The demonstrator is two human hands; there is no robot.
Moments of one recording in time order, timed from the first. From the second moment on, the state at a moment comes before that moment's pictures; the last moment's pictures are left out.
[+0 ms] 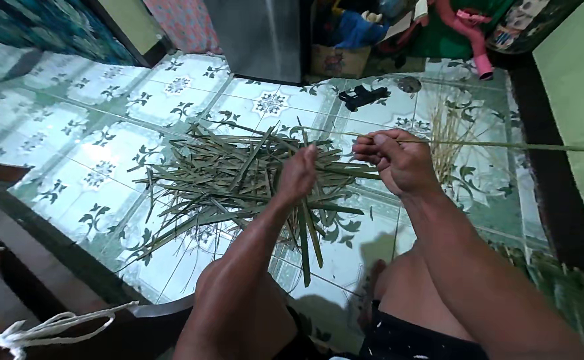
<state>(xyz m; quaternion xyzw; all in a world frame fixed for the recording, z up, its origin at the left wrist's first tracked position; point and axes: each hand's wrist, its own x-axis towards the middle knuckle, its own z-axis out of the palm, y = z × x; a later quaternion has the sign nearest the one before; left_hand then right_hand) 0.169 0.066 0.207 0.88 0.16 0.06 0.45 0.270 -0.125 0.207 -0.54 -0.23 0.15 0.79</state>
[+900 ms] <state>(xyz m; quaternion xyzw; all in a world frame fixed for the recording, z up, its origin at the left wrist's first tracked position) 0.172 0.071 0.193 0.88 0.17 0.06 0.45 0.277 -0.135 0.211 -0.53 -0.21 0.15 0.81</state>
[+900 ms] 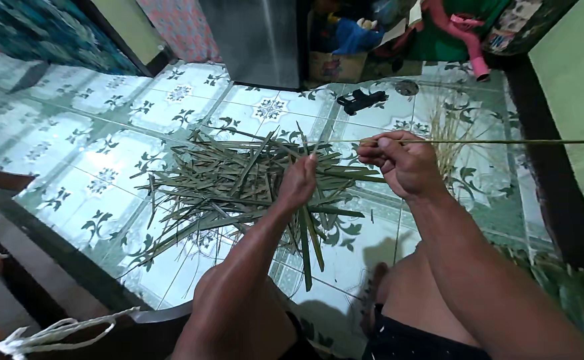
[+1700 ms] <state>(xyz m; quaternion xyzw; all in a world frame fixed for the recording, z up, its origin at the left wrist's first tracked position) 0.161 0.070 0.190 0.91 -0.07 -0.24 0.34 0.286 -0.144 0.210 -0.74 -0.38 0.24 0.50</state>
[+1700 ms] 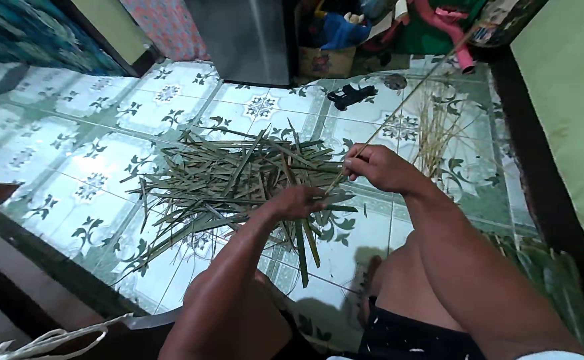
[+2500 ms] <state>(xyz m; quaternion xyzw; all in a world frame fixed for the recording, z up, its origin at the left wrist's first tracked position) 0.156 0.070 0.215 0.79 0.01 0.09 0.61 0.267 -0.121 0.195 -0.68 -0.42 0.24 0.55</state>
